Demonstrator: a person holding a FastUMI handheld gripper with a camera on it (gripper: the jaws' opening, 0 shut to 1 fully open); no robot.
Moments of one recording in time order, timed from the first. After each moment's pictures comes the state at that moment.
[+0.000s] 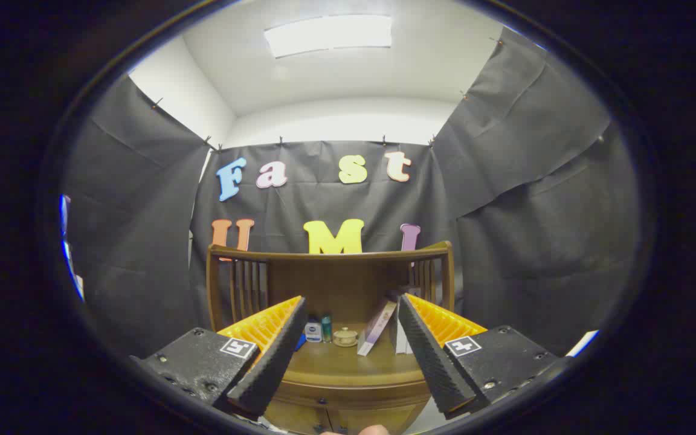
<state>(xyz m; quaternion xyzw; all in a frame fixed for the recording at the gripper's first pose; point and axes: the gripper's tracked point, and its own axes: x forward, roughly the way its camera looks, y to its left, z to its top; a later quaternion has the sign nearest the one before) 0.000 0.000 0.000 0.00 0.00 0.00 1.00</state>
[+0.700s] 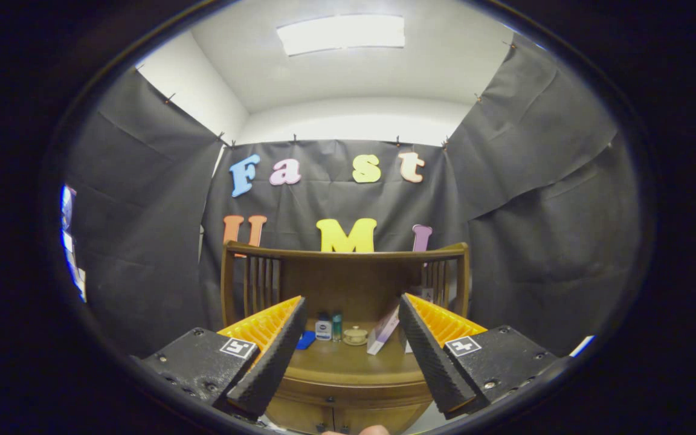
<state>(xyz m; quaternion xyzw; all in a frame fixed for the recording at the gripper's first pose) -0.004 0.031 -0.008 -0.01 0.01 0.03 1.00</state>
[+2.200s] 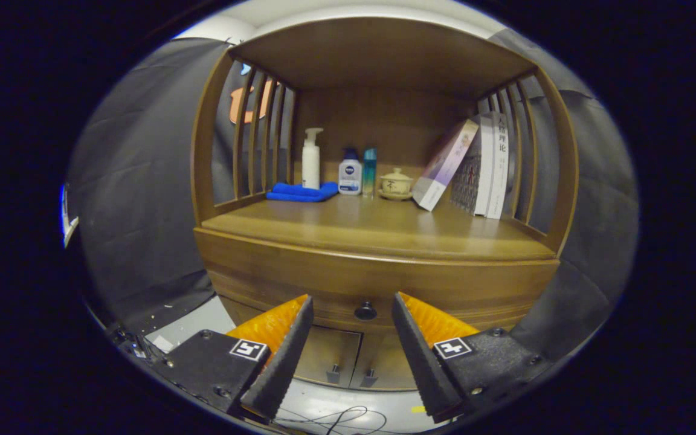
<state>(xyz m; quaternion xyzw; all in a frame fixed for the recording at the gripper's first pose) 0.071 0.071 -0.375 -0.03 0.29 0.05 0.95</state>
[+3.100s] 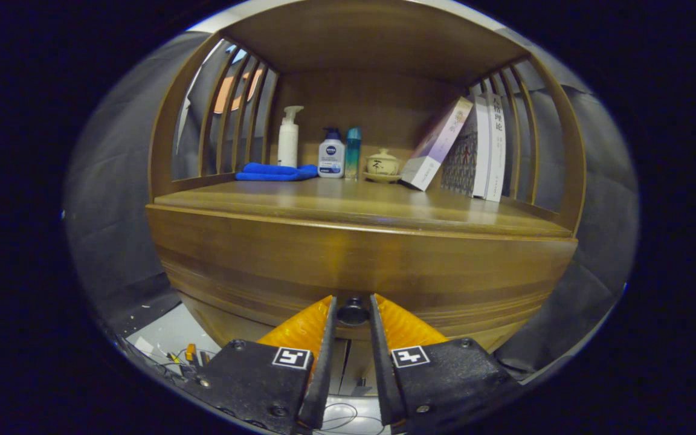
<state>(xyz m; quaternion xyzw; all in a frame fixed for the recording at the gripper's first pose) 0.103 0.058 -0.429 -0.06 0.28 0.01 0.96</state>
